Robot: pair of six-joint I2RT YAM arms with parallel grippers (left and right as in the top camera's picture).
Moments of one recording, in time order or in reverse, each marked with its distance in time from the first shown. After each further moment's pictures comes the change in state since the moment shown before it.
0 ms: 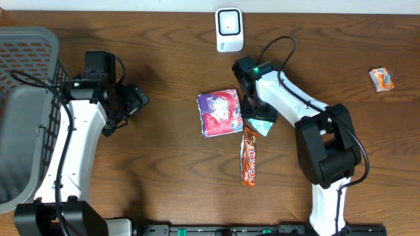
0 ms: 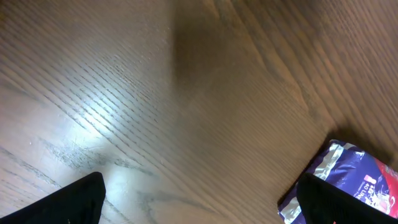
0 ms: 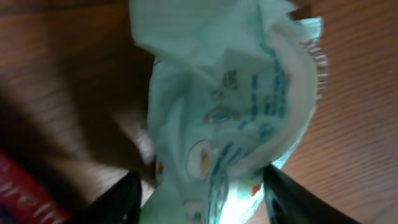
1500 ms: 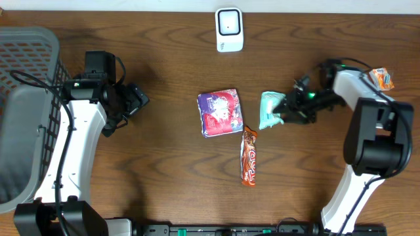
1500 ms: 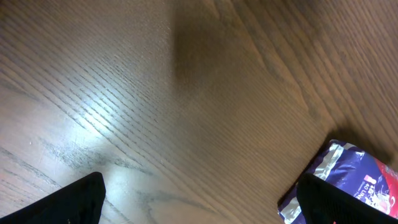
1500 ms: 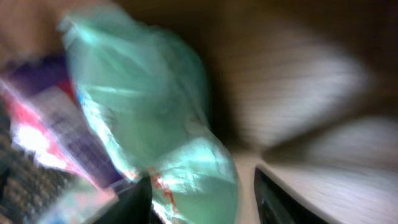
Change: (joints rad) left arm 0.000 0.000 0.000 0.000 0.000 0.000; right arm -0.566 0.011 -0.119 0.003 -0.863 -0.558
